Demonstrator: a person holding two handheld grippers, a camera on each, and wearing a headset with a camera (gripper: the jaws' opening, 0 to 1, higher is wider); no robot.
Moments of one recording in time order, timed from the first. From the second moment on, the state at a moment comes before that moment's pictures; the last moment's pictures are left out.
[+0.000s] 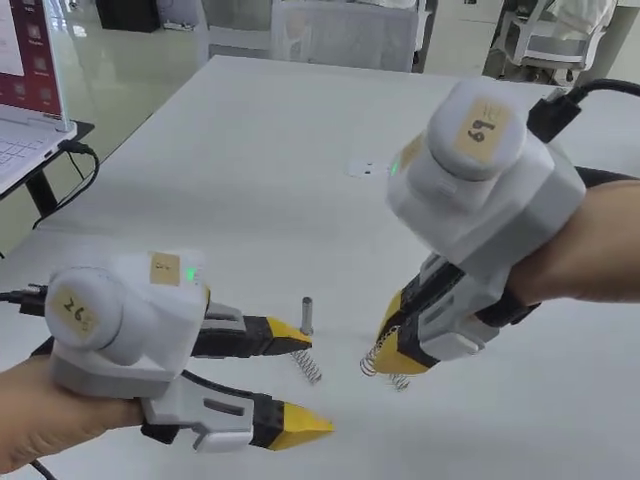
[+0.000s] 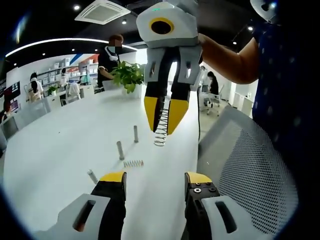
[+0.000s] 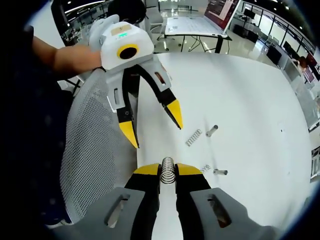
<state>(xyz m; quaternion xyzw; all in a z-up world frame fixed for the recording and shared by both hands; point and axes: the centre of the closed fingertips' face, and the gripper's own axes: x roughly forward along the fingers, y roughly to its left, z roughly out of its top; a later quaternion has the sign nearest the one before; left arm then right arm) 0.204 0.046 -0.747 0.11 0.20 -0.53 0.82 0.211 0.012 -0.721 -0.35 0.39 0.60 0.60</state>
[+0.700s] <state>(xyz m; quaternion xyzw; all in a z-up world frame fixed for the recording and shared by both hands) 0.214 0.090 -0.753 0.07 0.19 -0.45 0.87 0.250 0.030 -0.724 -0.36 0.39 0.59 0.61</state>
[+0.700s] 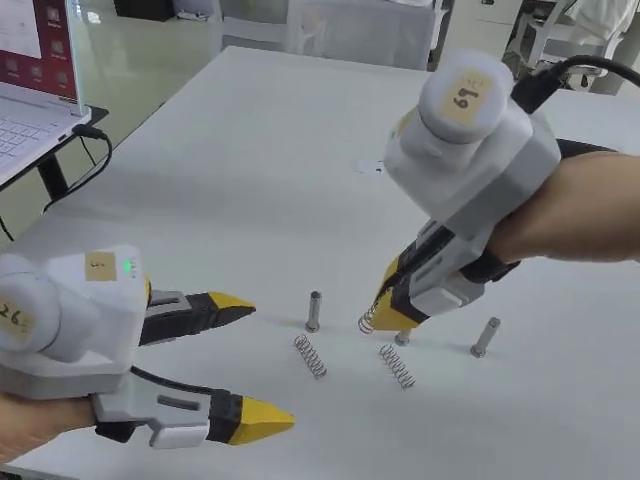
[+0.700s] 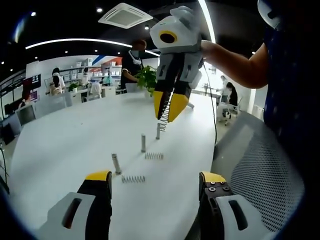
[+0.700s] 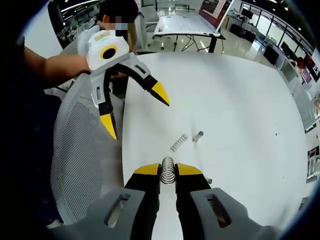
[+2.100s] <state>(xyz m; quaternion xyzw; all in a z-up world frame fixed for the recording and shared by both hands) 0.211 0.086 -0.747 0.04 0.16 -0.43 0.89 0.315 0.082 -0.776 -0.43 0.41 0.56 0.58</state>
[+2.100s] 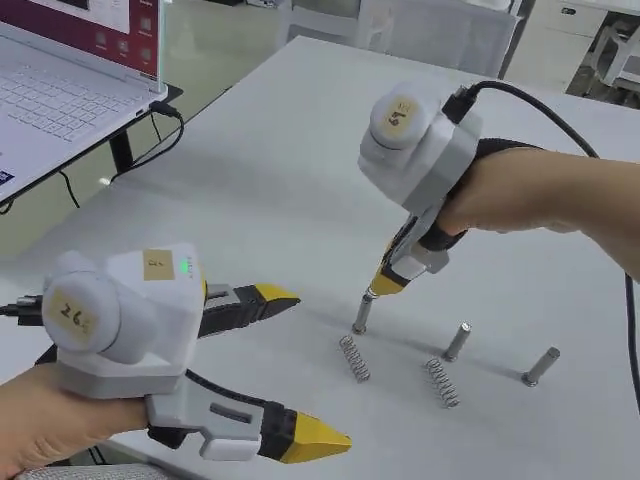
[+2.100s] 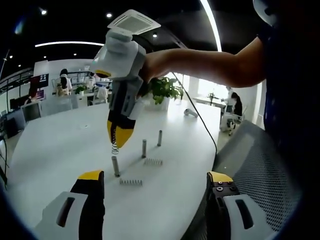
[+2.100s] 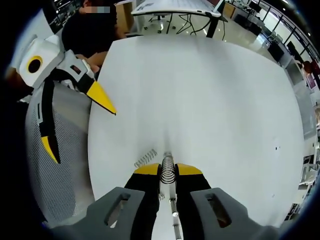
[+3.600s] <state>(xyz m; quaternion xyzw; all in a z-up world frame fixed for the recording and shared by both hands) 0.210 0.087 -0.745 0.03 0.16 -0.43 0.89 0.314 0.086 -0.842 -0.46 0.44 0.54 0.55</state>
